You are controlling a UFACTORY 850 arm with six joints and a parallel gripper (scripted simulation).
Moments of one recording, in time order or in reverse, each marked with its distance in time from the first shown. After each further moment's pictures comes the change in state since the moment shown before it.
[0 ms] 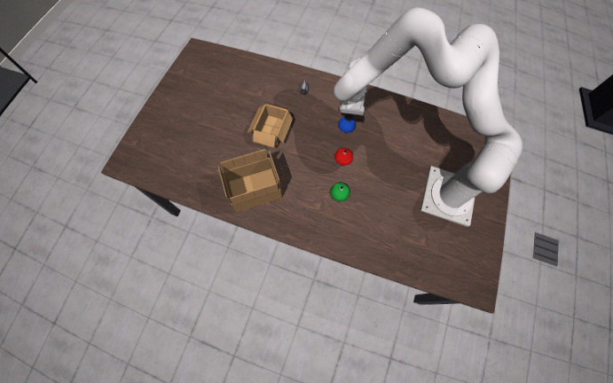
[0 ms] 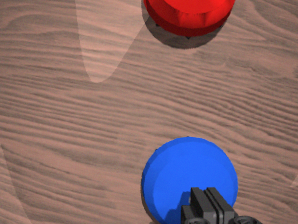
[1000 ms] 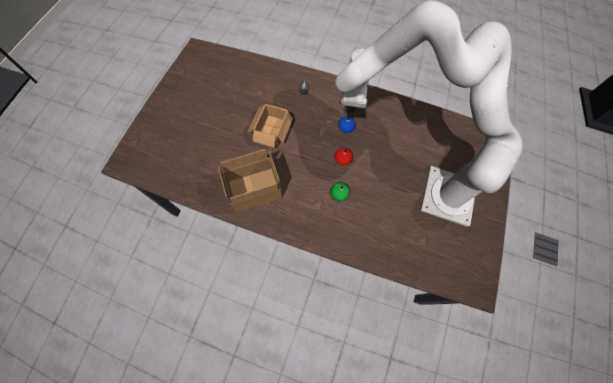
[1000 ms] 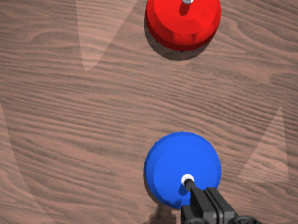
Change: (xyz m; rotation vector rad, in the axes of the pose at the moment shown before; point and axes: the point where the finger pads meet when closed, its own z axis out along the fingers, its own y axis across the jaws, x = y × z) arm 0.000 0.000 -0.049 0.001 0.000 0.000
